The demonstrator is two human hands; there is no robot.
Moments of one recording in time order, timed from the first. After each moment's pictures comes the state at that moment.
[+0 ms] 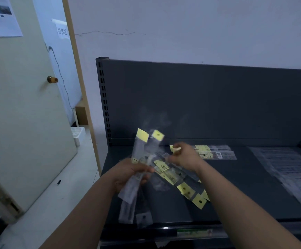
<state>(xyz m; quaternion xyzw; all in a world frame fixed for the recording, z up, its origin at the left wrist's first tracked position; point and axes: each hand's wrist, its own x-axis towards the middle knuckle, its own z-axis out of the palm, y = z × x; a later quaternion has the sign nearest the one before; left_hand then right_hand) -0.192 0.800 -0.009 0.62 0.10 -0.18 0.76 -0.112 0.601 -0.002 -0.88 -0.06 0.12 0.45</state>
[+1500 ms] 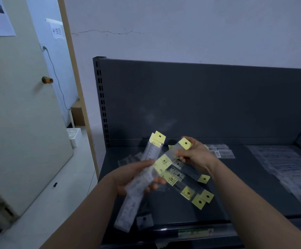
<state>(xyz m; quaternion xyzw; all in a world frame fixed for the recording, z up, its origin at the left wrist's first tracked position) -0.185 0.801 -0.015 0.50 -0.01 -0.37 0.79 -0.099 0.573 -0.003 -0.69 0.00 0.17 0.71</state>
